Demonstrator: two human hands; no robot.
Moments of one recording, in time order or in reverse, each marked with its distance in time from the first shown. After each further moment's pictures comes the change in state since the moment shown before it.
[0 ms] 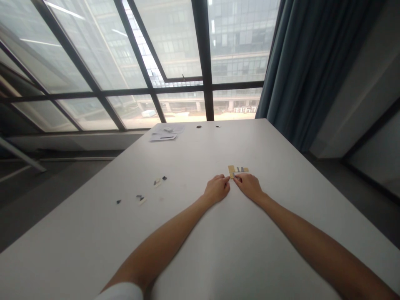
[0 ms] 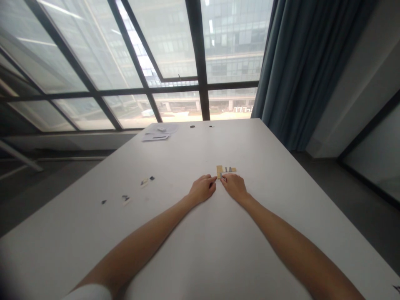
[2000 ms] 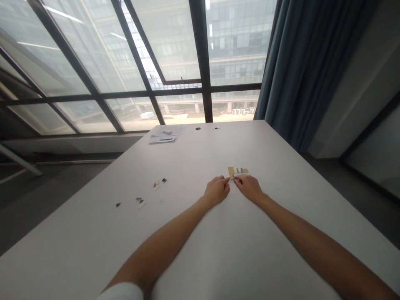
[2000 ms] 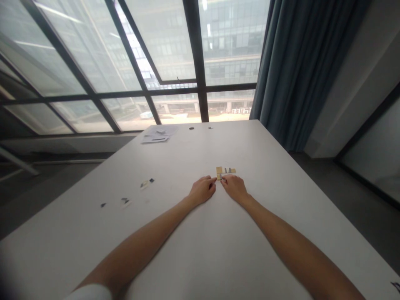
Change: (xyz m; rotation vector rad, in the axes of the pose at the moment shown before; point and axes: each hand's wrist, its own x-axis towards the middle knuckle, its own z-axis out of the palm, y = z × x) left_hand 0.002 -0.003 0.002 -0.017 0.015 0.002; right_hand 0.000 0.004 0.004 0.007 -0.001 -0.028
